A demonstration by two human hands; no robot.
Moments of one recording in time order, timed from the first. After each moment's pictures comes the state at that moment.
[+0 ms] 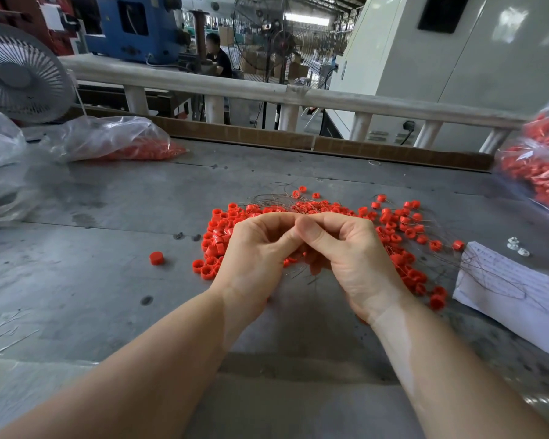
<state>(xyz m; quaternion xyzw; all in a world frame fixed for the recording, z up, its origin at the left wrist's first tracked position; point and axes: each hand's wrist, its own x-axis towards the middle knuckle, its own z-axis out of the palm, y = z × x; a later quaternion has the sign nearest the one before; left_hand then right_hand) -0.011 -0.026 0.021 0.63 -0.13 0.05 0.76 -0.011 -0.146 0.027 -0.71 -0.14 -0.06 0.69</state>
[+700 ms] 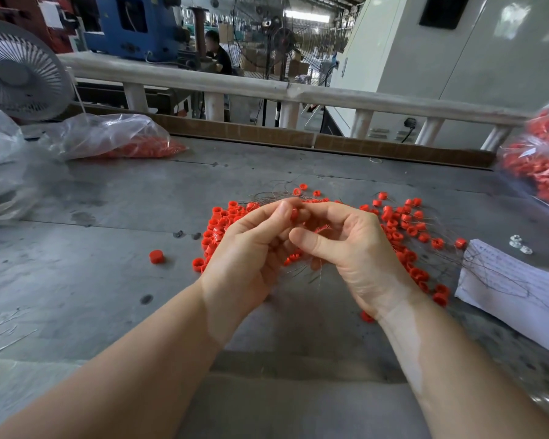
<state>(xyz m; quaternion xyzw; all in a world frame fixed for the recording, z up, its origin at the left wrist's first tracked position) -0.005 -0.021 0.023 0.42 -0.08 -0.08 0.90 -0.009 -0.150 0.028 -0.70 -0.18 -0.05 0.69</state>
